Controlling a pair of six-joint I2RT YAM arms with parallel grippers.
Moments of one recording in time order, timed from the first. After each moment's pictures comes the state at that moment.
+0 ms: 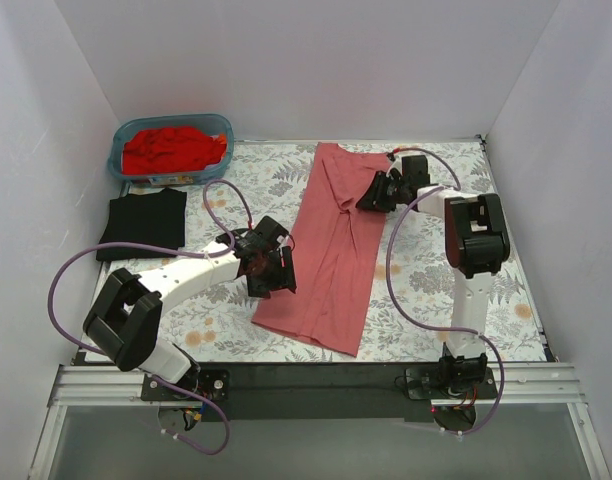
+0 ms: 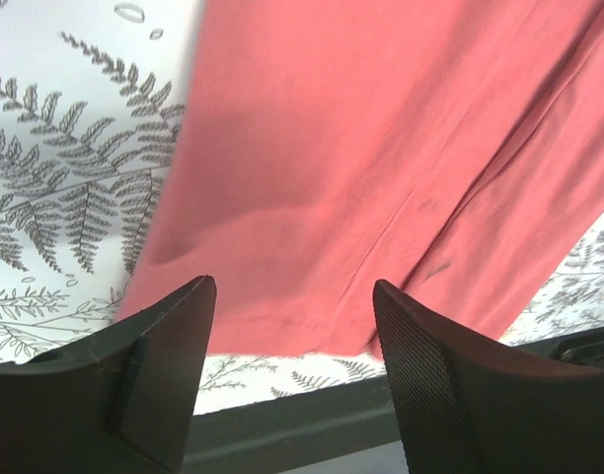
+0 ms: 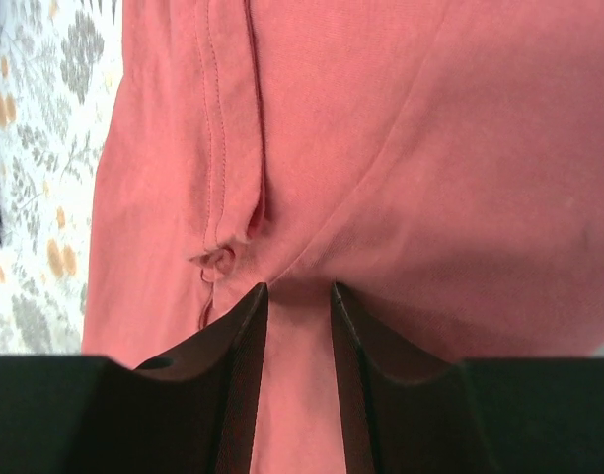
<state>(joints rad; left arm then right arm) -0.70 1.49 0.95 -0.66 0.03 -0.81 0.16 2.12 1.35 -0.02 -0.56 0.45</state>
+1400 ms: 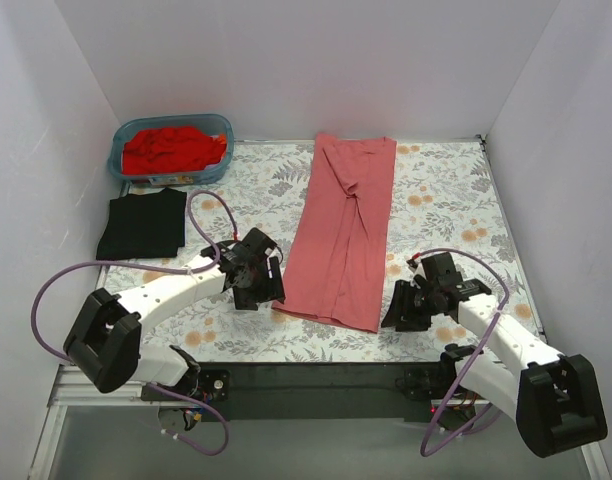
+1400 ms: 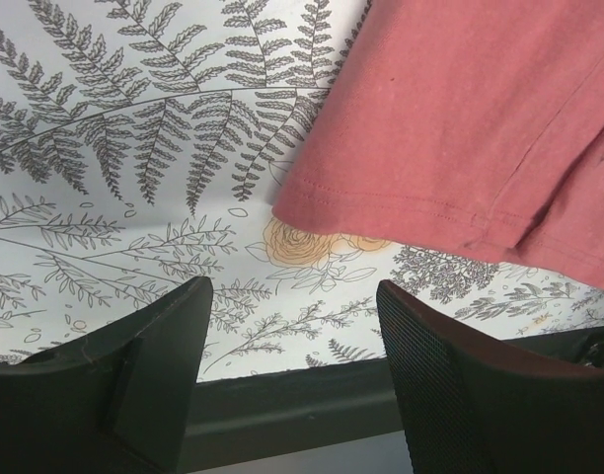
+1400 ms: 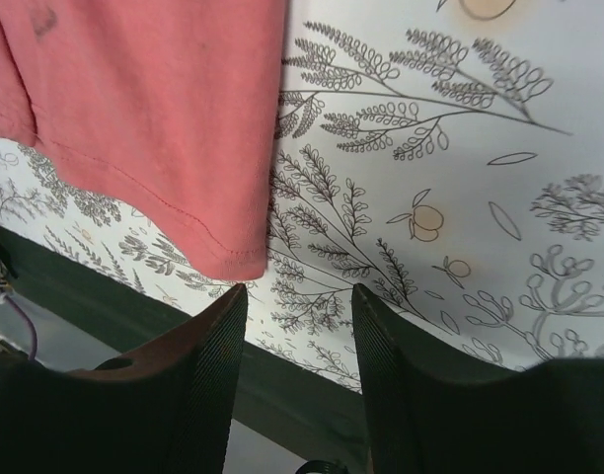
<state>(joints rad) -0.70 1.34 0.84 -0.72 -0.01 -0.86 0.29 0.97 0.43 -0.63 -0.42 0.45</state>
